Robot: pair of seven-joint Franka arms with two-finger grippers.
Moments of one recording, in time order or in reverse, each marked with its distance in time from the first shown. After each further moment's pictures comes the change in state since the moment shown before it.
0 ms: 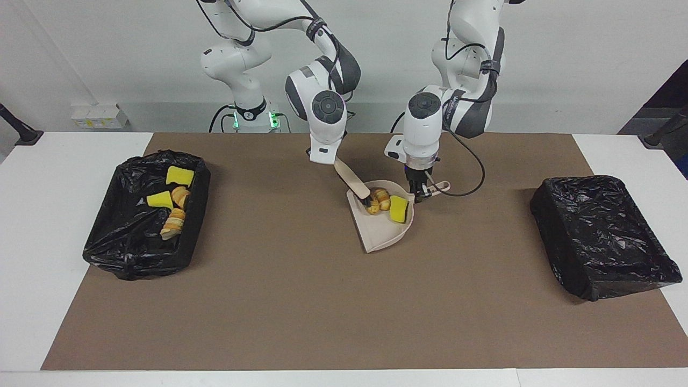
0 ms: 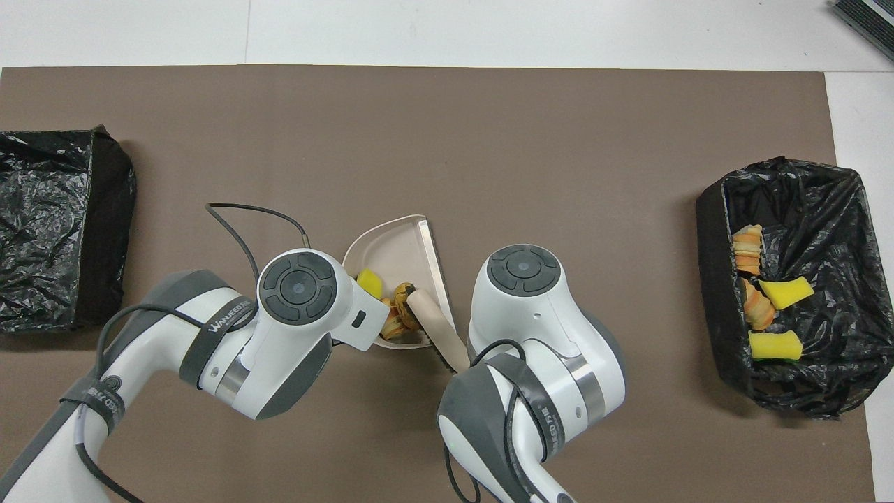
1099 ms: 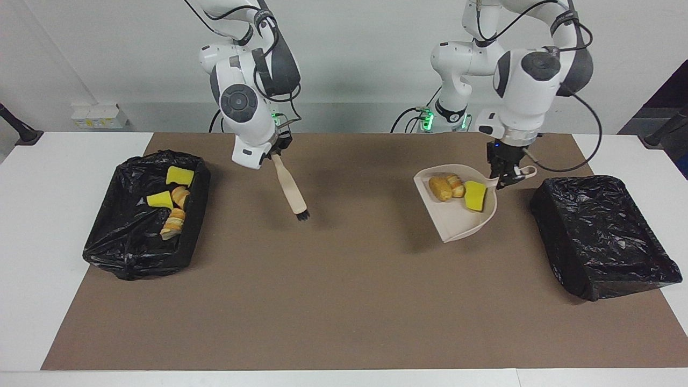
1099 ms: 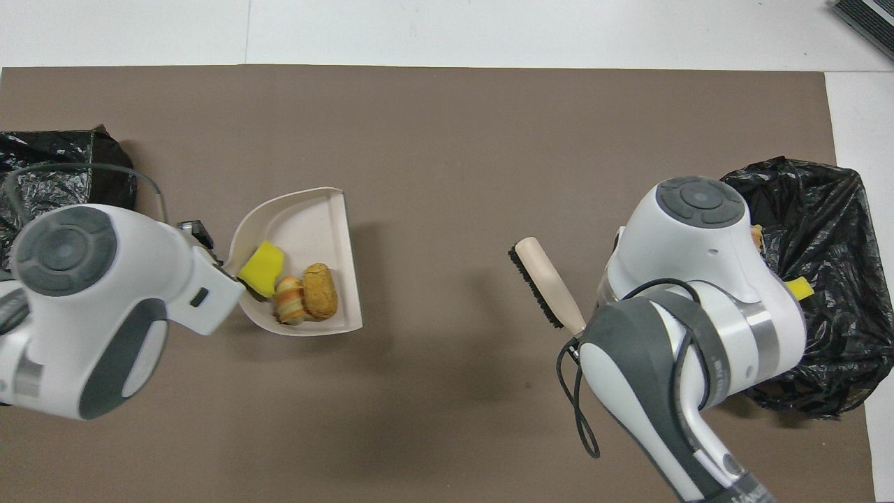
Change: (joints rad) left arm 0.411 -0.216 0.014 0.087 0.002 -0.227 0.451; right arm -0.304 -0.090 -0.017 0.024 -0.078 -0.126 -0.033
